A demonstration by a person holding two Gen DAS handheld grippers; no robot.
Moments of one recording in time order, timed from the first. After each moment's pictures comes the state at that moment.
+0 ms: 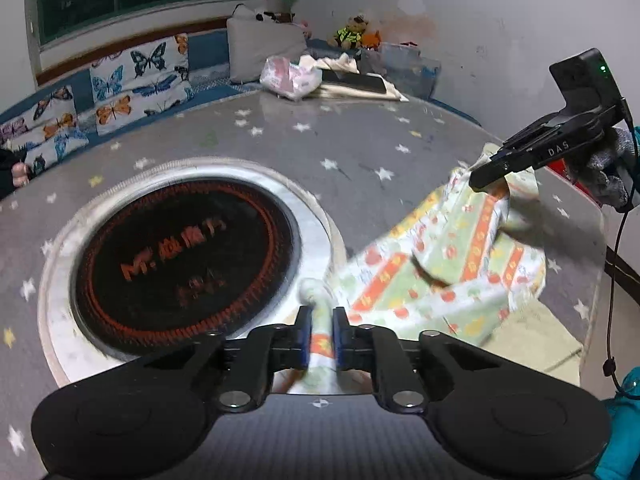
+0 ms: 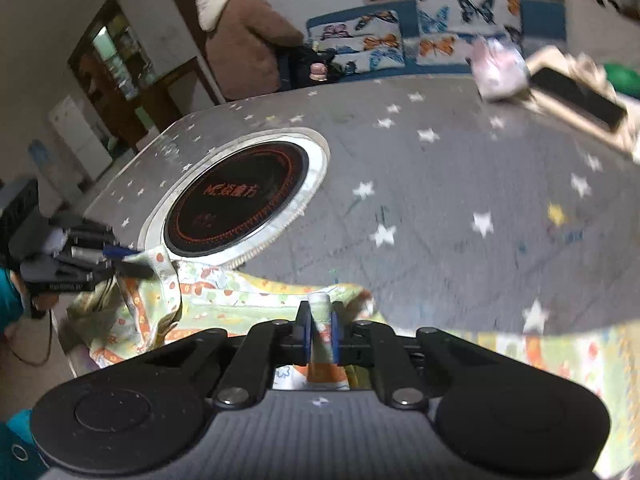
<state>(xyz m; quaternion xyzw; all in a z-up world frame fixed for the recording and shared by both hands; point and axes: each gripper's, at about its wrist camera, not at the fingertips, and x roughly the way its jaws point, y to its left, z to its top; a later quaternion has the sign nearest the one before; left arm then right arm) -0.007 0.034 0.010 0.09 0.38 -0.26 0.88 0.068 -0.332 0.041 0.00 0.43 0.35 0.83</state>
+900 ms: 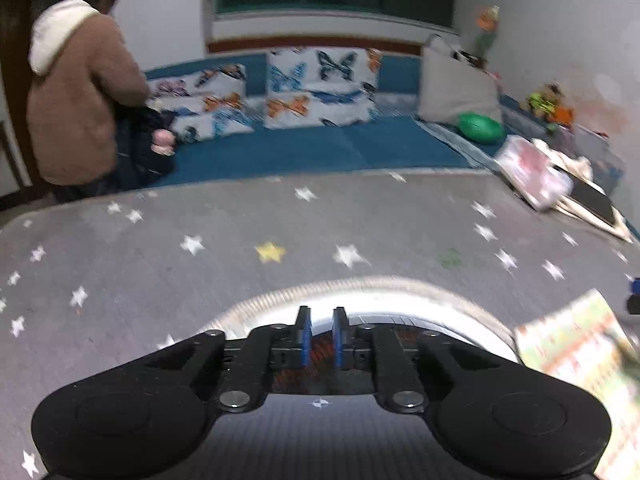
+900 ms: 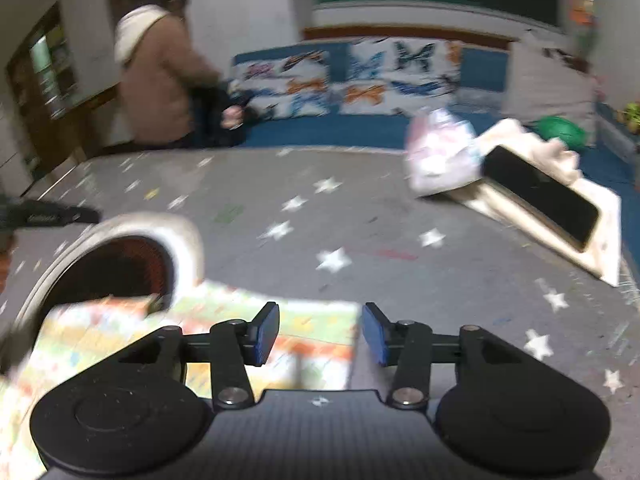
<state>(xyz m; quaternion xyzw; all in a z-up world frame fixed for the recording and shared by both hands) 0.173 0.103 0.006 -0.01 0.38 -0.03 0.93 0.198 -0.294 0.028 -0.03 0.39 0.25 0.89</state>
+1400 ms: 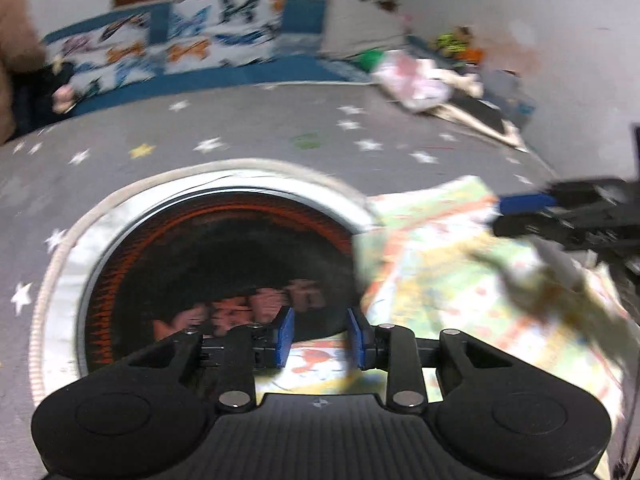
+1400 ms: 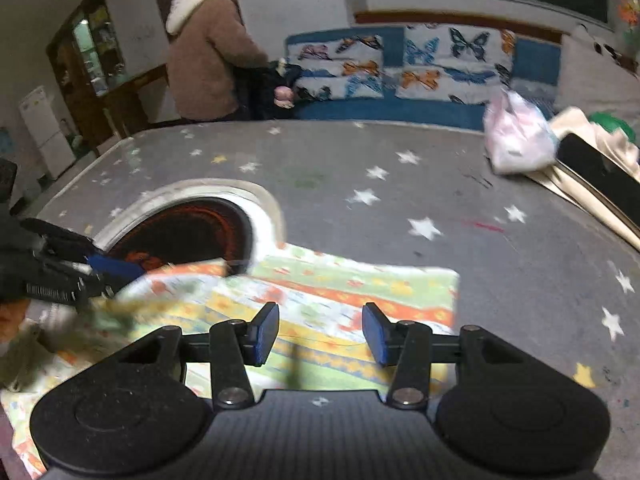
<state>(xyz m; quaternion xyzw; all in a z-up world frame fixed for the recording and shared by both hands) 0.108 0.042 -0.016 -0.01 0.43 -0.17 0.89 0.171 -0.253 0.023 -0.03 0.39 0.32 0.86</state>
